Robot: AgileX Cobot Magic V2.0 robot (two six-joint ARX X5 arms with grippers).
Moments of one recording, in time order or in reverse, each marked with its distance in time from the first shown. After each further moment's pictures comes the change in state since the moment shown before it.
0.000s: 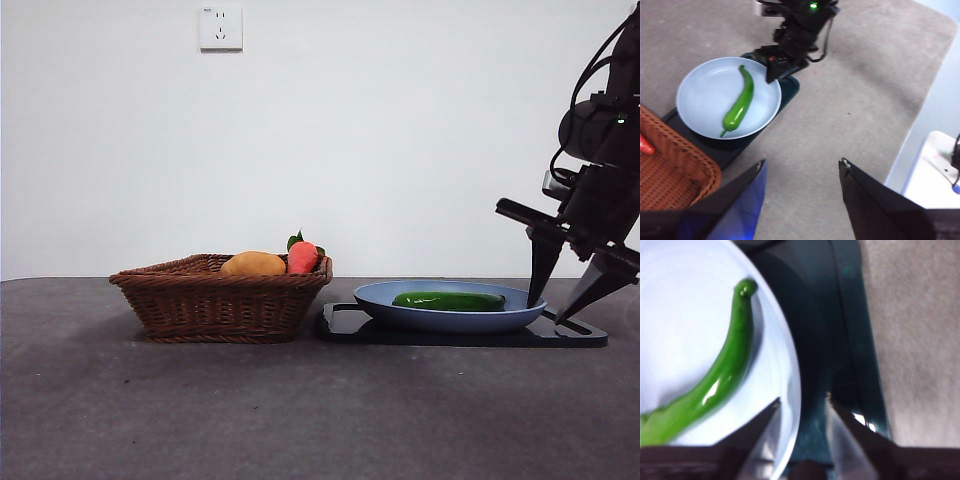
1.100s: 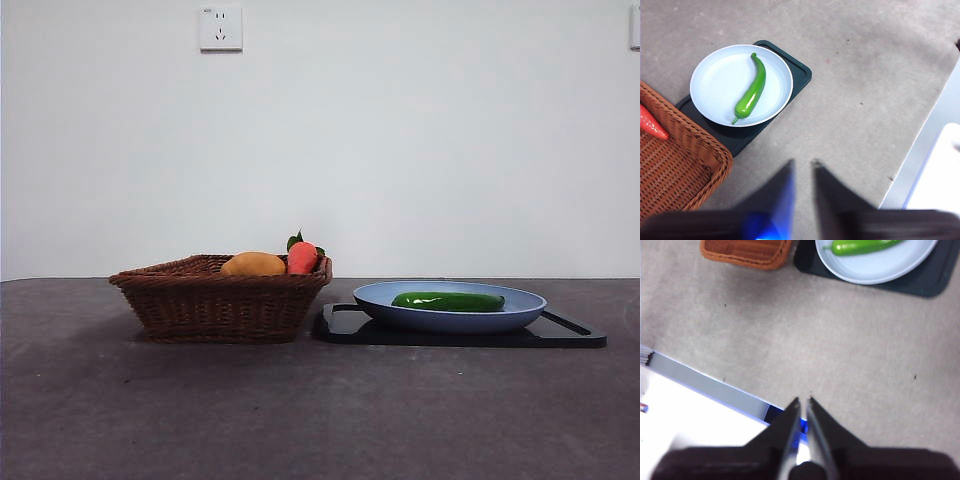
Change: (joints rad) left arm 0.000 0.000 0.000 -0.035 -0.033 0.000; right arm 0.217 -0.976 0.002 -0.775 -0.004 -0.308
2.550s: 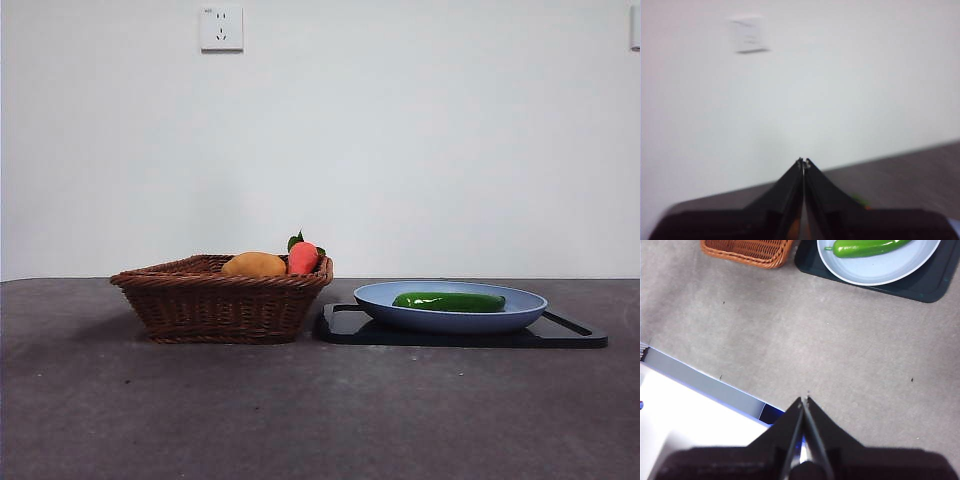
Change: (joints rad) left arm 0.618 -0.429 -0.109 0.391 -0.127 0.097; right arm 0.000 0.002 0.000 0.000 0.003 -0.017
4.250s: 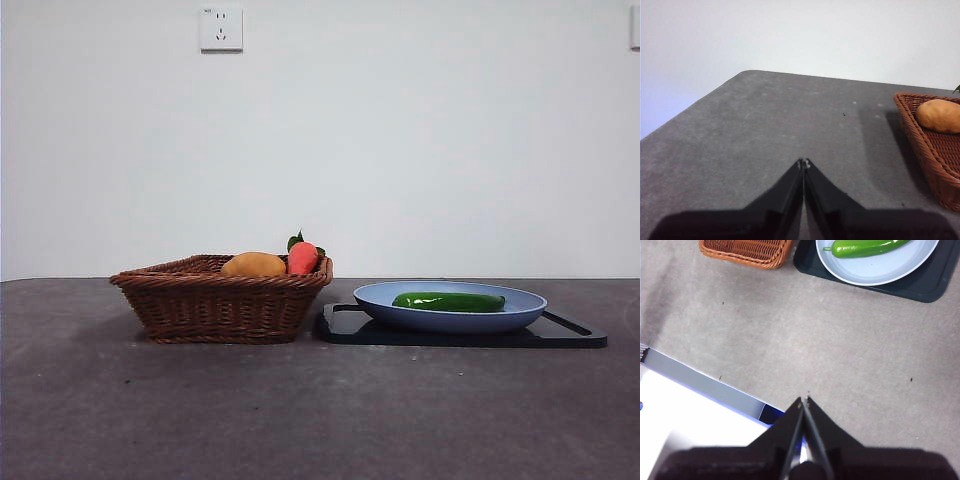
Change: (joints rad) left arm 0.335 -0.867 -1.320 0.342 0.001 -0.169; right arm 0.000 0.000 0.000 0.000 0.000 0.000
